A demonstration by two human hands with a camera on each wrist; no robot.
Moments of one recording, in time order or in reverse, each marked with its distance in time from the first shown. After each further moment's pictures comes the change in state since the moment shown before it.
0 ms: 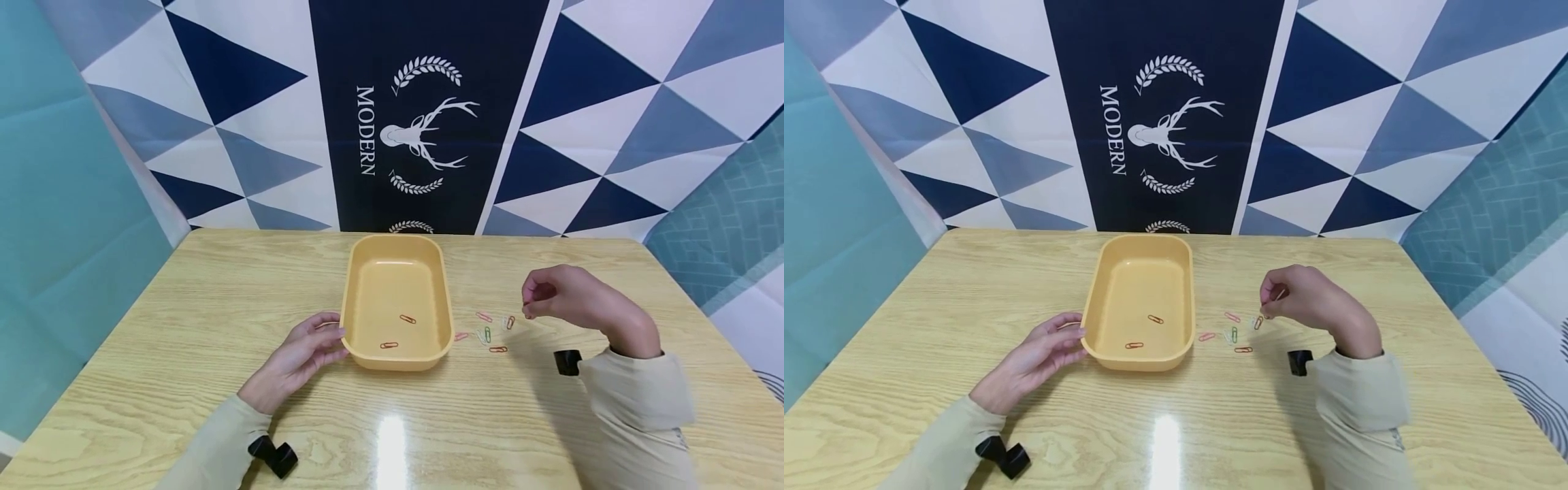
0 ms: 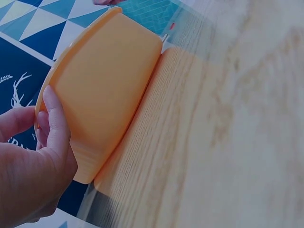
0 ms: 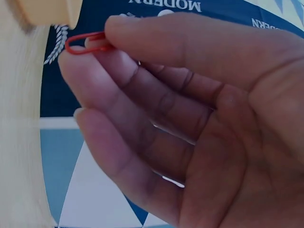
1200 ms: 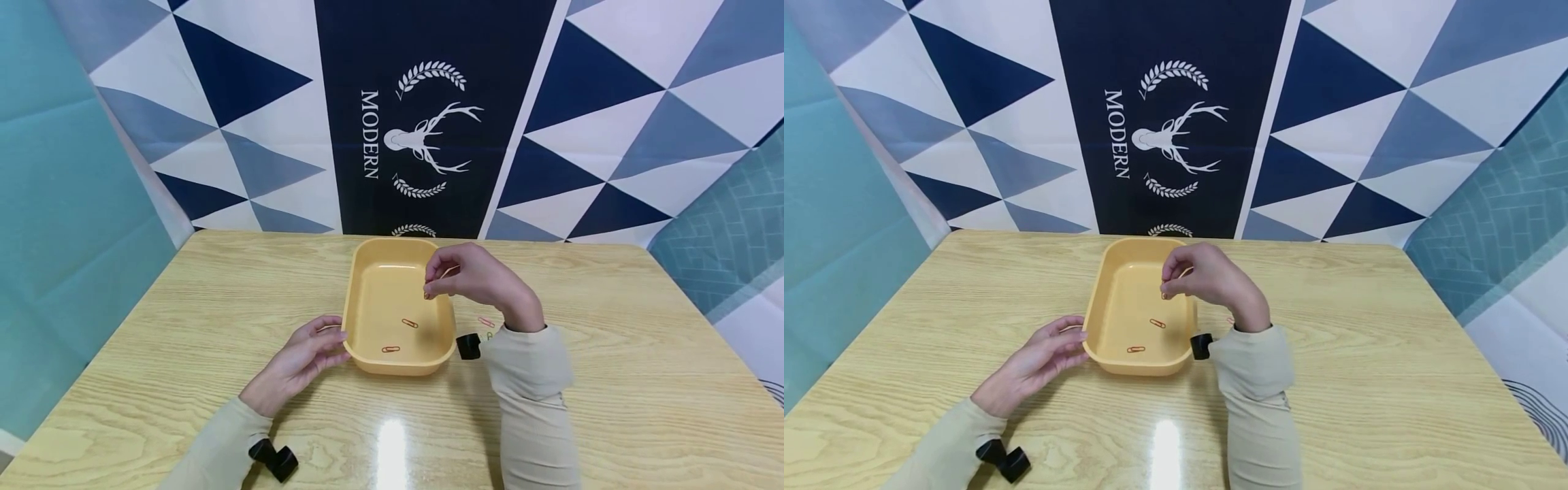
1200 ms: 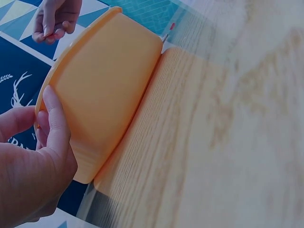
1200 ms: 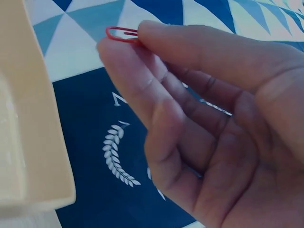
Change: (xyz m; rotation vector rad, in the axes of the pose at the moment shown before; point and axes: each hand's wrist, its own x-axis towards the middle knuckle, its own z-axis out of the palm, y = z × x) left_hand 0.000 -0.001 0.000 -0.010 -0.005 0.000; right_hand 0.072 -0.084 0.035 0.322 0.053 -0.143
